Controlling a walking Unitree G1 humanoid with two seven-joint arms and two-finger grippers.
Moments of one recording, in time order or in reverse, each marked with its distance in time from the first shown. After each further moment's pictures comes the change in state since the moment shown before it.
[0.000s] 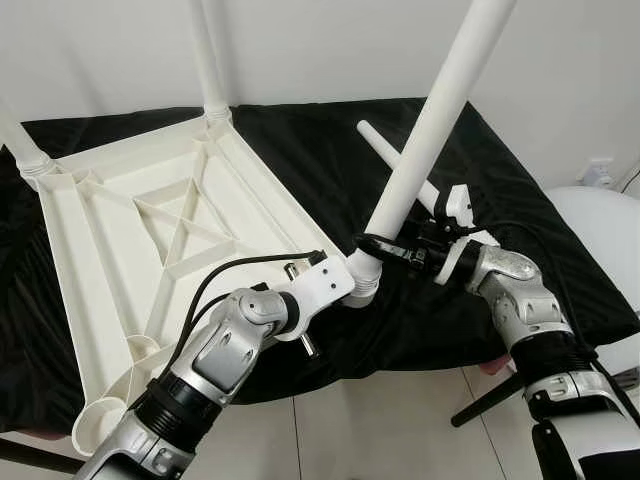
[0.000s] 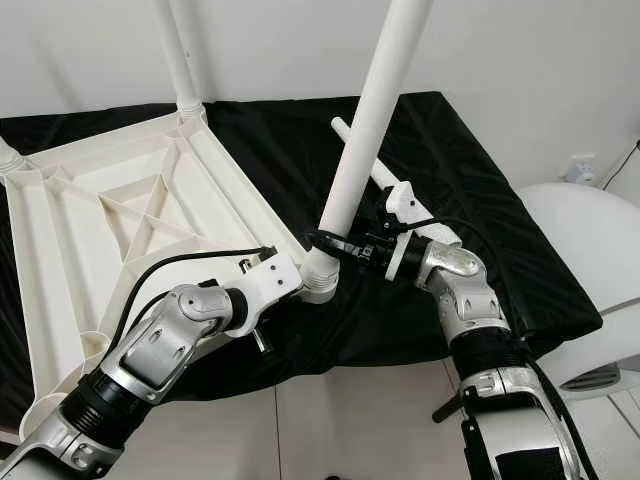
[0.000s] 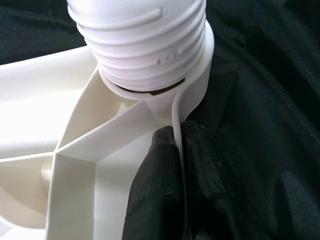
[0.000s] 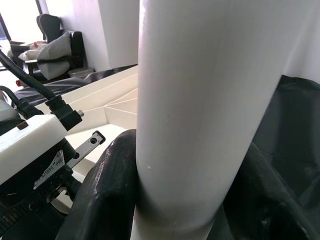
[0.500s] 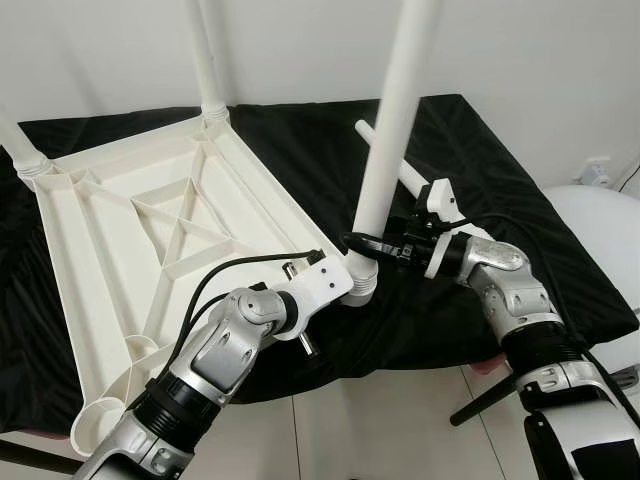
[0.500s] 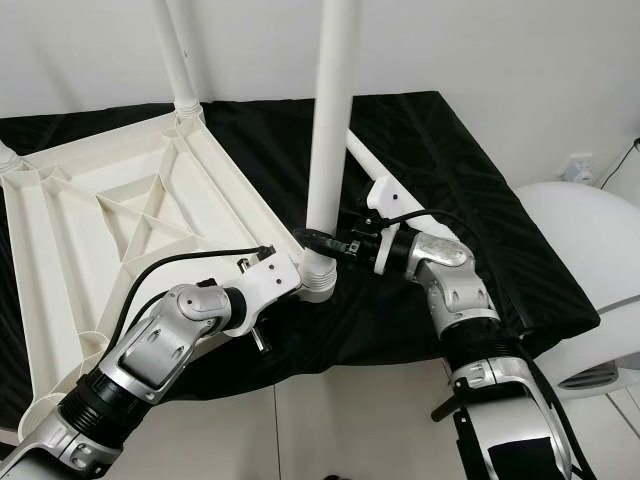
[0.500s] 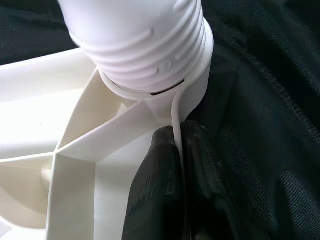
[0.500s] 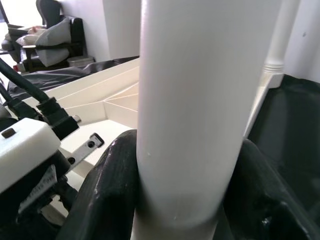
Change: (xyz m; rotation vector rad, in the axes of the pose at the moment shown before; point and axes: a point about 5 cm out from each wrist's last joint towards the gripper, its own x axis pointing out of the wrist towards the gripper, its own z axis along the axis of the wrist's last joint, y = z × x) left arm -0.001 0.001 0.000 0.003 0.000 0.013; right arm 0.019 0.006 0.000 -0.038 0.035 0.013
